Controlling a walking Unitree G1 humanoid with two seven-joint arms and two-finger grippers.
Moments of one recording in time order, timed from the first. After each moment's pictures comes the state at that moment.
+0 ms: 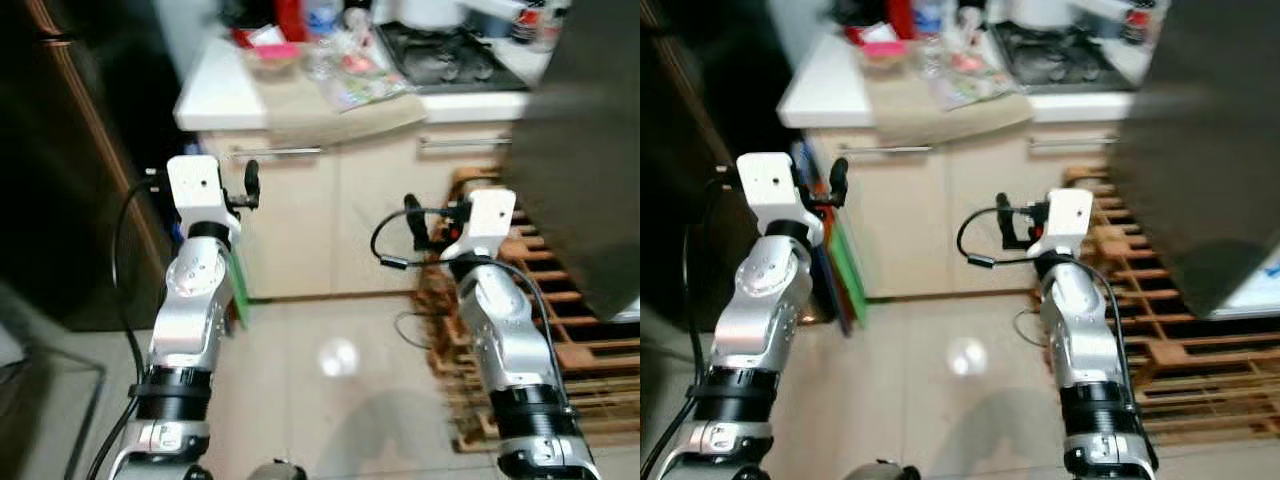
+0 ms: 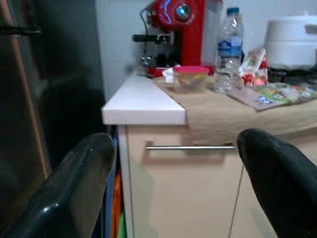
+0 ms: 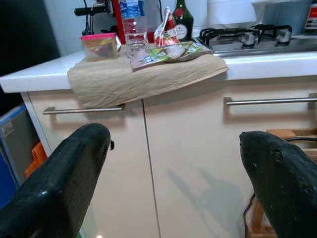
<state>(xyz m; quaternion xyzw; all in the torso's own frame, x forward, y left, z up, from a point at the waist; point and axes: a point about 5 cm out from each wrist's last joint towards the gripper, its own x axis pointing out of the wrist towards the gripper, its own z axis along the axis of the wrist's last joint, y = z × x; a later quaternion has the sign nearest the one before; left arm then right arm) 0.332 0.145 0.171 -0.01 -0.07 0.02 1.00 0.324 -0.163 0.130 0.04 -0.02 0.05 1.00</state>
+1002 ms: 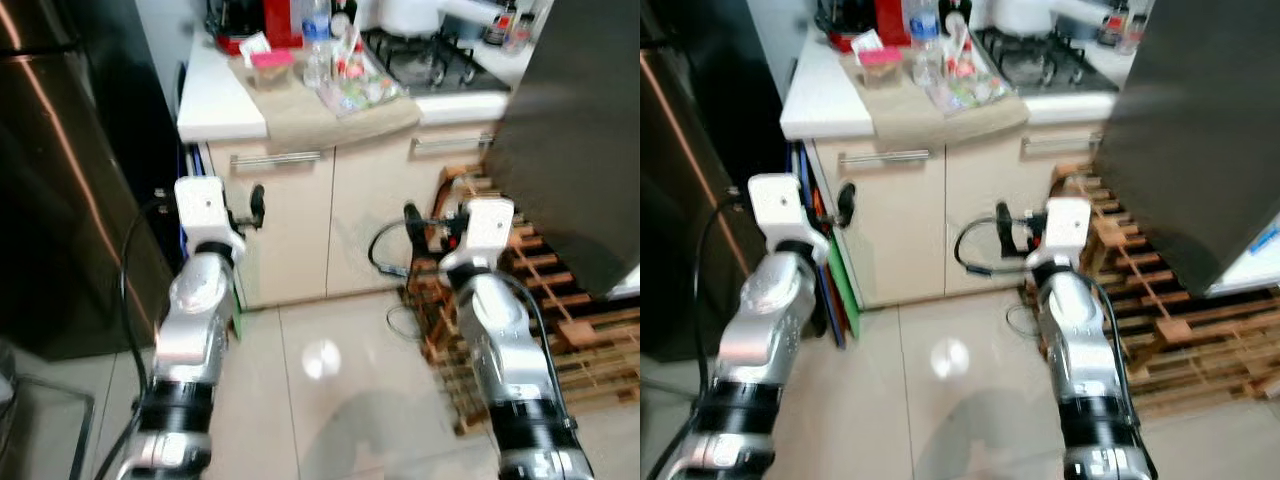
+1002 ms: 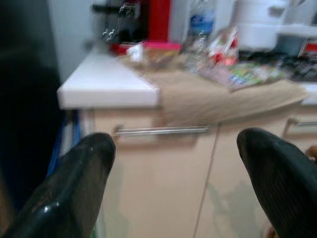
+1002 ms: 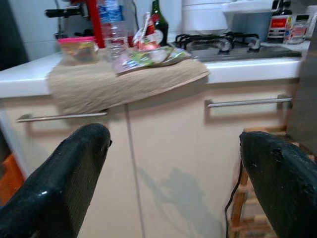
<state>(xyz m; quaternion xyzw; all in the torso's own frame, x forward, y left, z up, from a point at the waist) 0.329 0.131 0.155 -0.05 -0.04 -0.01 1.00 0.316 -0.163 0.126 0.03 -0.02 0.04 1.00</state>
